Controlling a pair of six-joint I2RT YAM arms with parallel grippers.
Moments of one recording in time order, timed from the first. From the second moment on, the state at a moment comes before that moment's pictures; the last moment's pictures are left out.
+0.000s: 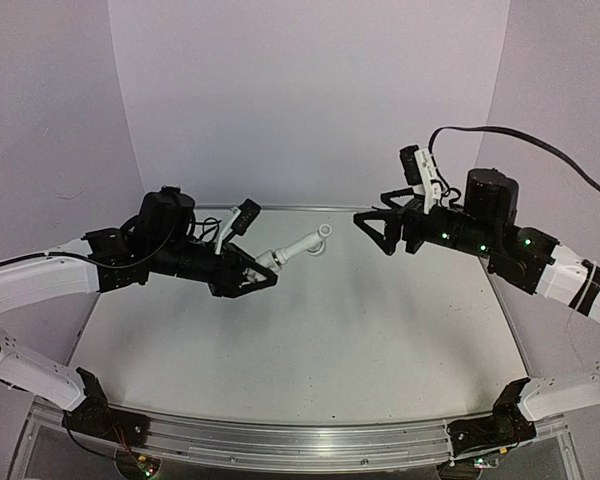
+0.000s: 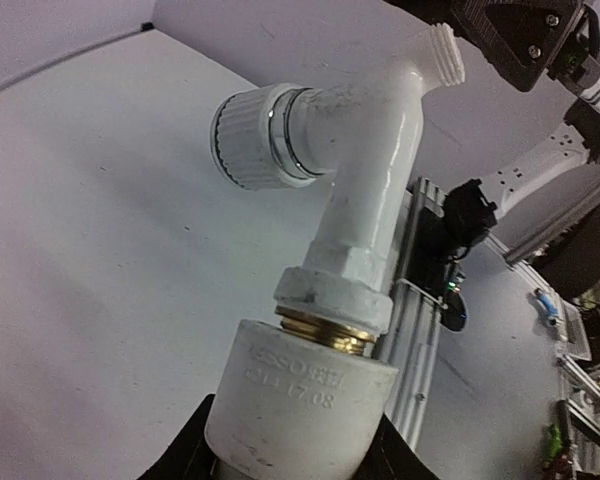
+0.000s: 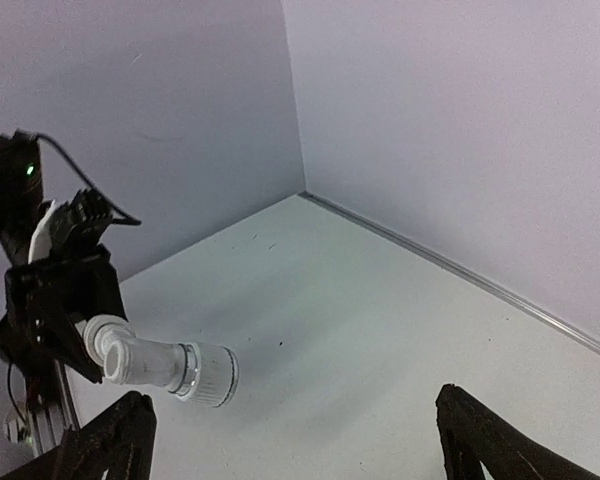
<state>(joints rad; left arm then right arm) -0.86 1.25 0.99 -0.19 0.47 -0.24 0.72 1.13 1.03 -0.04 -0.21 0.06</state>
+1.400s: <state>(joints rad) -0.88 1.44 1.23 -0.32 0.61 -0.15 0.71 1.35 1.07 -0.02 -0.85 0.22</state>
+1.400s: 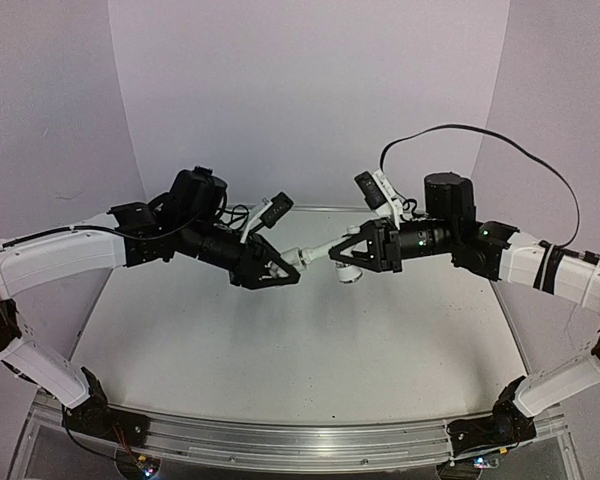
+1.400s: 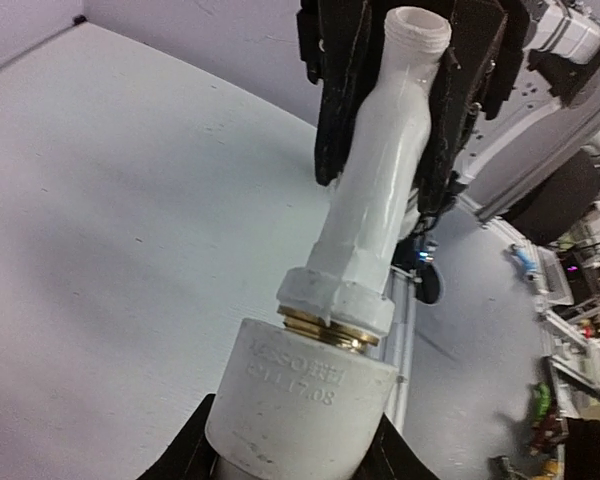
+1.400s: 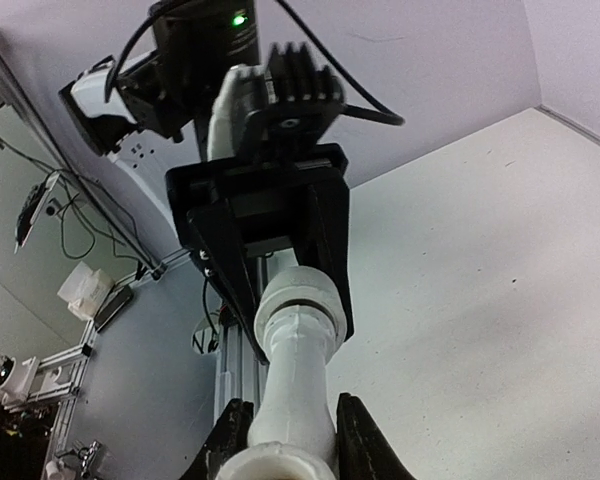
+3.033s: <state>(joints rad) -0.87 1.53 0.88 0.79 -0.09 0.94 0.73 1.34 1.15 0.06 -0.49 0.94</state>
